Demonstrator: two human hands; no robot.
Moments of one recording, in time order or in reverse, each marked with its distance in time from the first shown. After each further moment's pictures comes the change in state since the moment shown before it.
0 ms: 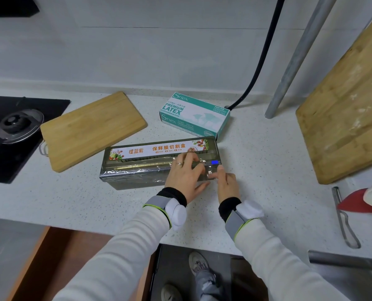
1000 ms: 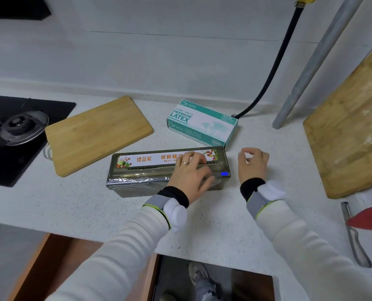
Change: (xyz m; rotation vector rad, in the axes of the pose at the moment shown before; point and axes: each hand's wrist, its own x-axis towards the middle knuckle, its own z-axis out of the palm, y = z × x) left_hand 0.019 -0.024 -0.016 -0.116 0.059 0.060; right_hand 0.049 -0.060 -0.026 -0.138 0.302 -0.232
